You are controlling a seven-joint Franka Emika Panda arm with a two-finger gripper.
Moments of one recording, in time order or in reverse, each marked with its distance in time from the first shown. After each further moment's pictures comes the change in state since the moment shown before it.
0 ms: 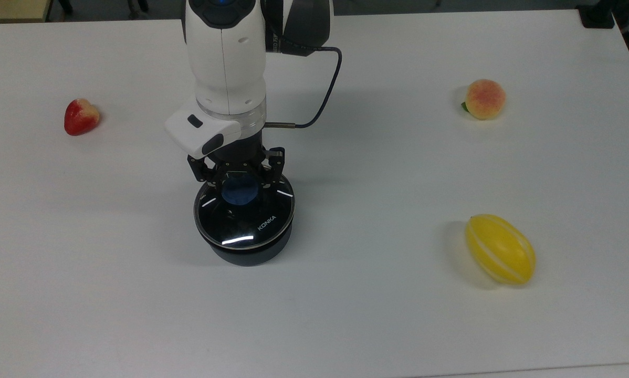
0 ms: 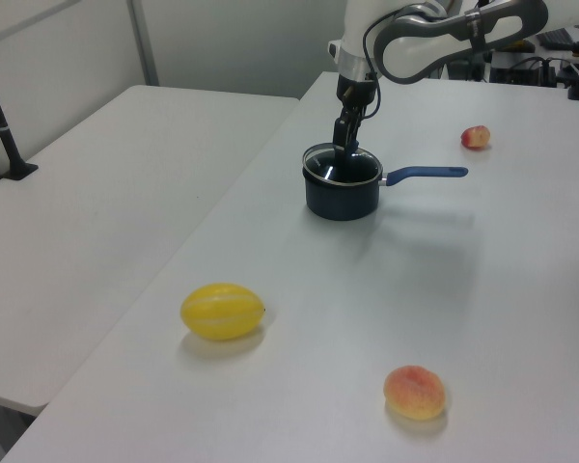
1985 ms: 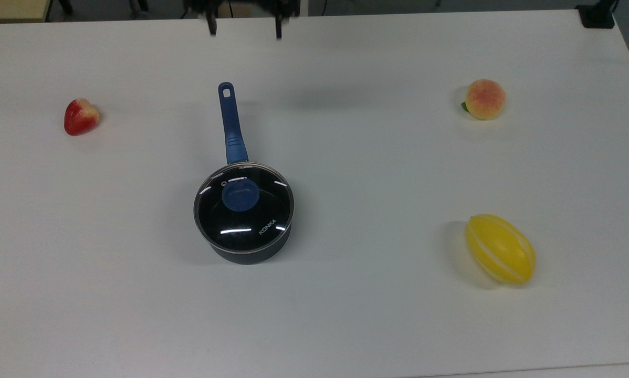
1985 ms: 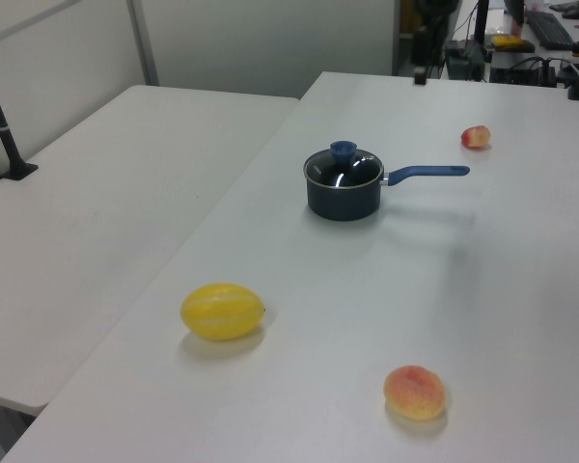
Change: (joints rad) arm -0.001 -0.464 0.009 -0.152 0.096 -0.476 0.020
